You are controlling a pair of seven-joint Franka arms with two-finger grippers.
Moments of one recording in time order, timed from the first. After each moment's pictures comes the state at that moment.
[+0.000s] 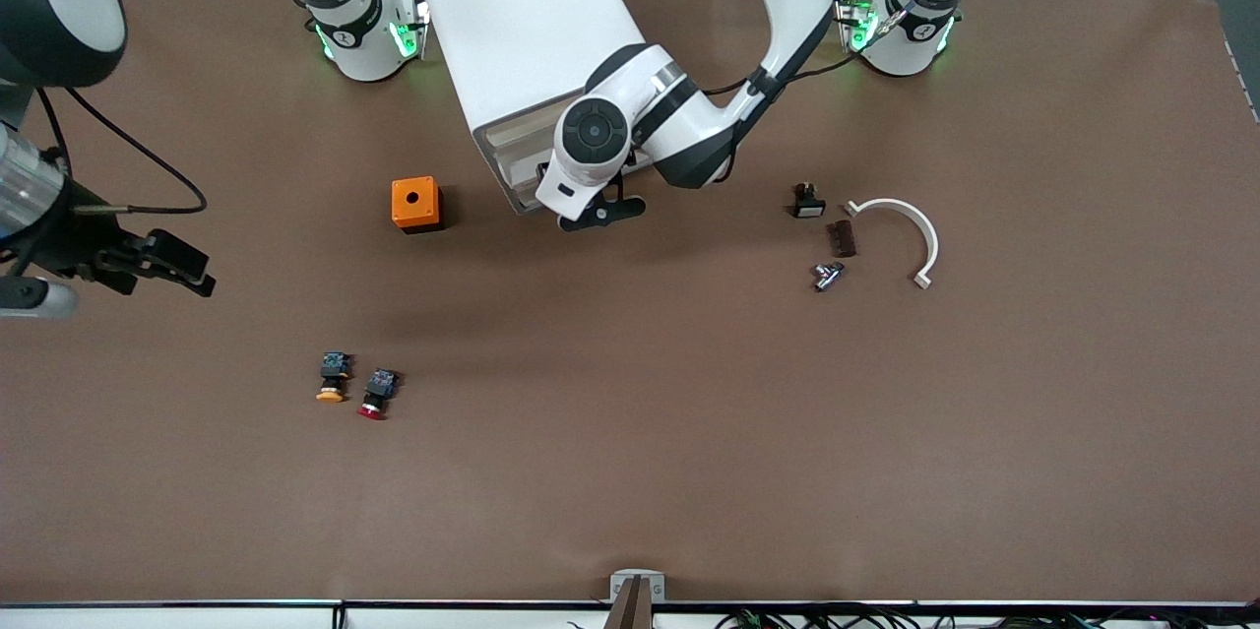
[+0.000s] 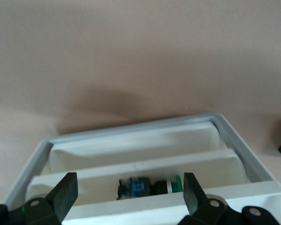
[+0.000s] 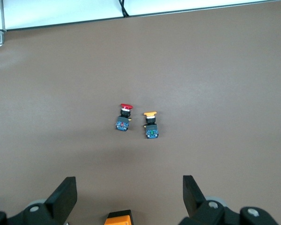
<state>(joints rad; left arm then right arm) -0.78 0.71 -0.21 -1.38 -0.28 1.94 -1.08 0.11 0.14 -0.10 -1.53 0.08 1.79 0.08</state>
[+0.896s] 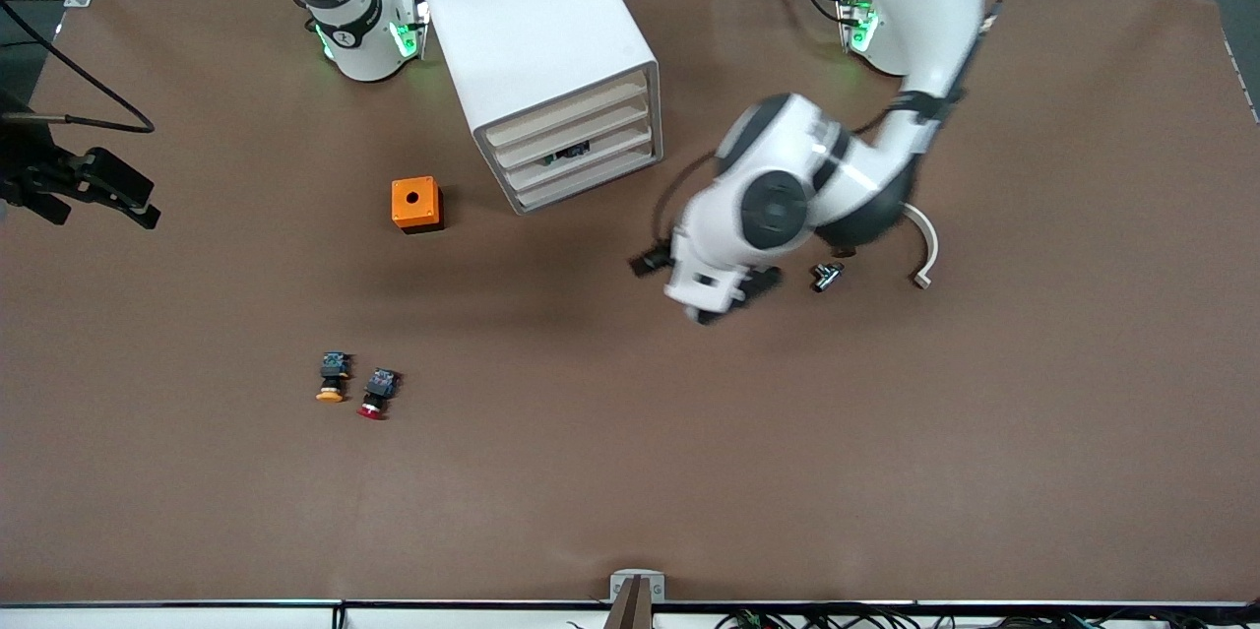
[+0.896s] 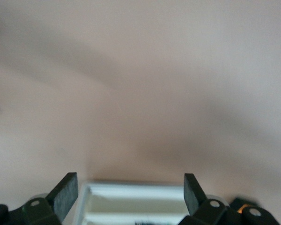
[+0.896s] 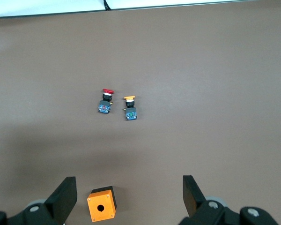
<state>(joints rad) -0.42 0.58 -0.19 -1.35 -0.22 1.83 -1.07 0.09 0.01 -0.08 -1.55 -0.01 1.67 0.08</state>
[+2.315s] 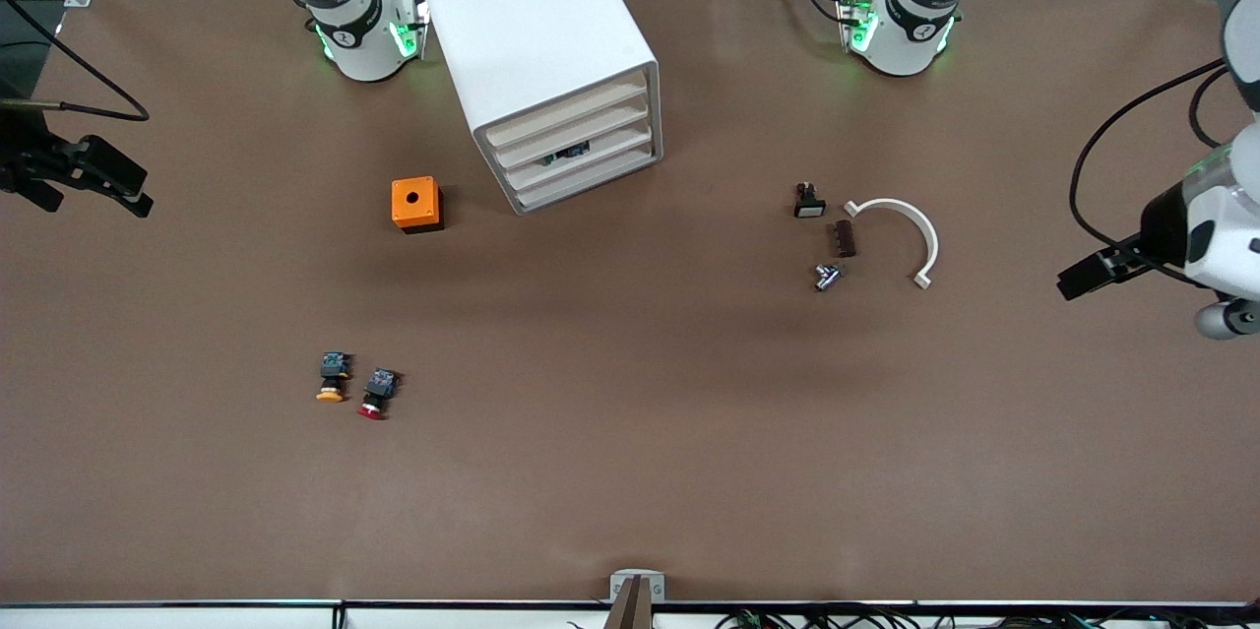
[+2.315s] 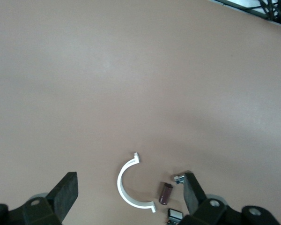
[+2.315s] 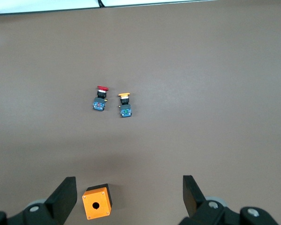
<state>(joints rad) 0.09 0.25 -0.19 -1.35 0.11 1.60 -0.43 0.05 -0.03 -0.05 -1.60 -0.02 1.68 0.08</state>
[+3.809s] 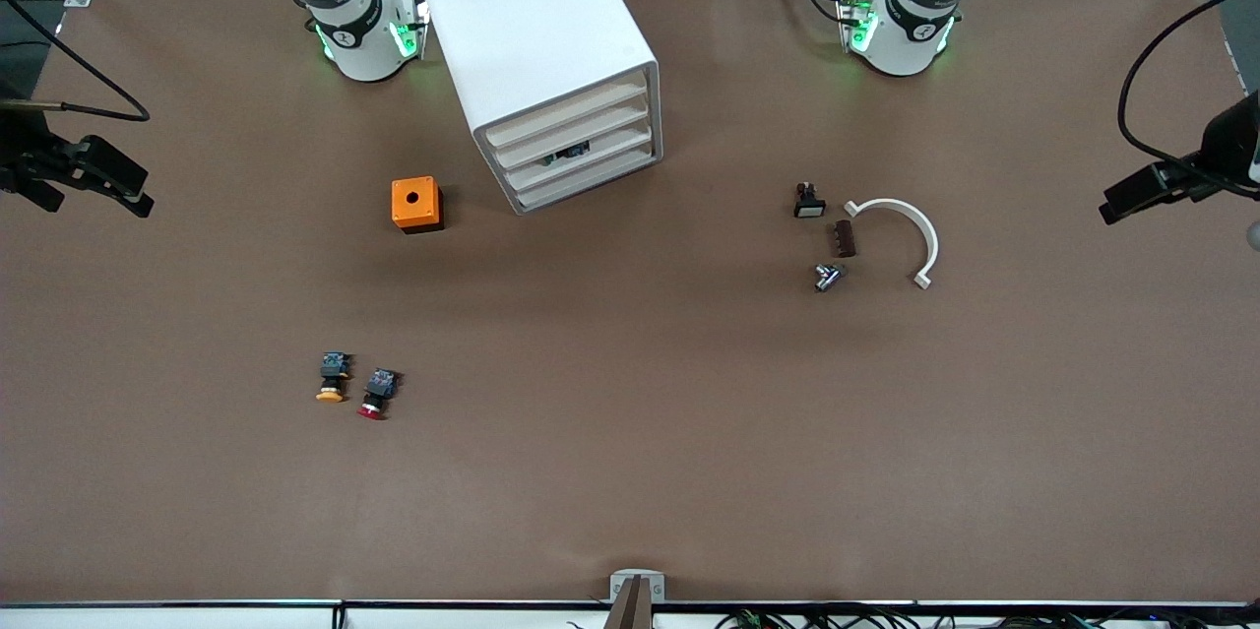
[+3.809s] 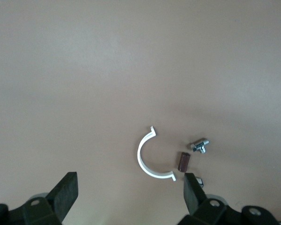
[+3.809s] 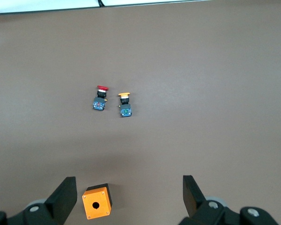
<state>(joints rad) 0.13 0.06 -0.17 -1.49 0.05 1.51 -0.27 0.05 -0.03 -0.05 -1.60 -0.02 1.68 0.08</state>
